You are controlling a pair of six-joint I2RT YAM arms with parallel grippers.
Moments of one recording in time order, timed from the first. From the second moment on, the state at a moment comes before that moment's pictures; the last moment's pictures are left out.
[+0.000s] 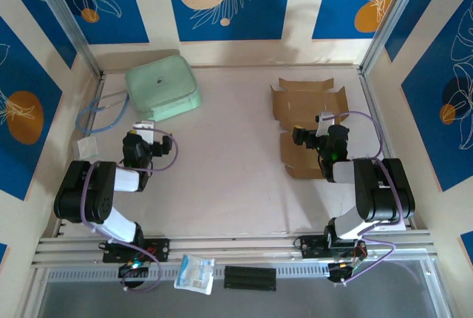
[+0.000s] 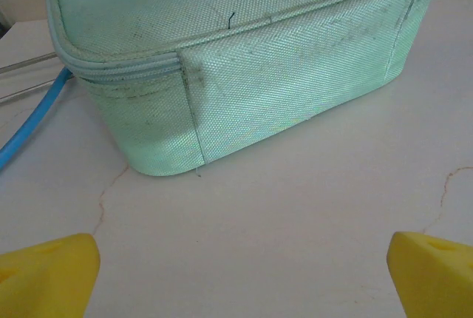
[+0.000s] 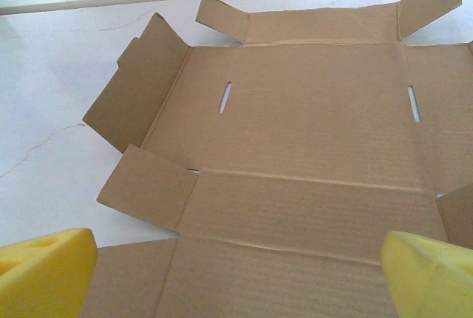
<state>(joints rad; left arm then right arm) -0.05 1.56 0.35 0.86 0.01 0.05 0.00 1.53 0.42 0.71 -0.17 0.07</state>
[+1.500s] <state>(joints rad) -0.55 1.01 0.89 -0.39 0.08 -0.56 0.36 1.79 1.69 -0.74 -0.16 0.27</state>
